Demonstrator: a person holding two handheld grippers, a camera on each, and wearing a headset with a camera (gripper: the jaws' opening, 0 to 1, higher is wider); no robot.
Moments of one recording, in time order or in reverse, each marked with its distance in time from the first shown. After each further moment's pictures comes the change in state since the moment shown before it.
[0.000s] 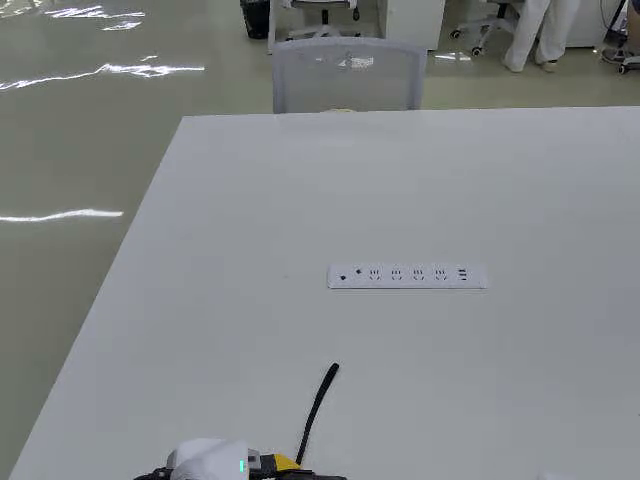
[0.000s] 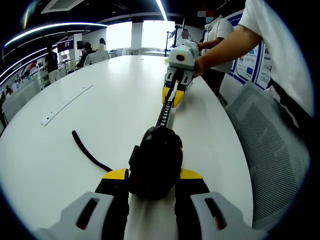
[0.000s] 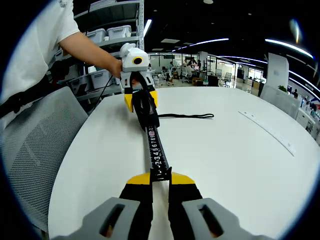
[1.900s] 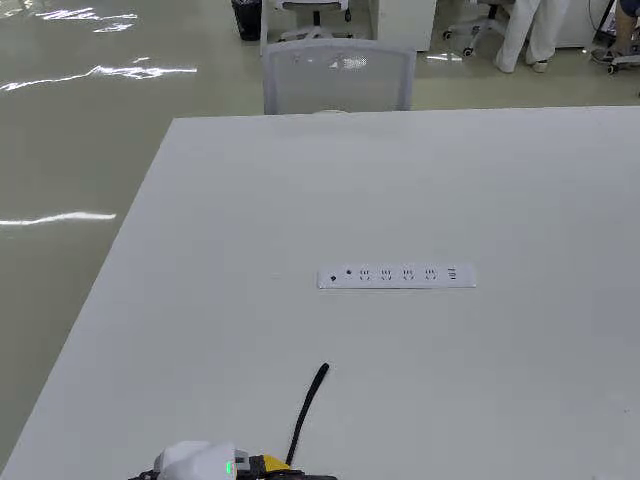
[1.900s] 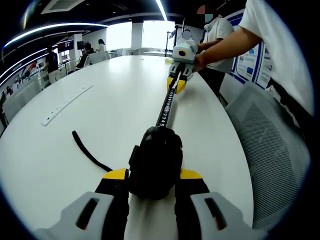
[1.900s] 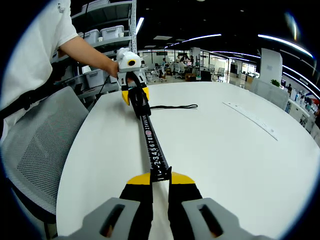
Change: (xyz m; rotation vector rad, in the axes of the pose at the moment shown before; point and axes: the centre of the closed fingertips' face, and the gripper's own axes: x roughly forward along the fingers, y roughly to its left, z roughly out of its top) left arm 0.000 0.000 0.000 0.002 -0.001 0.004; right arm -0.063 -0.013 -0.024 0.035 0.037 -0.050
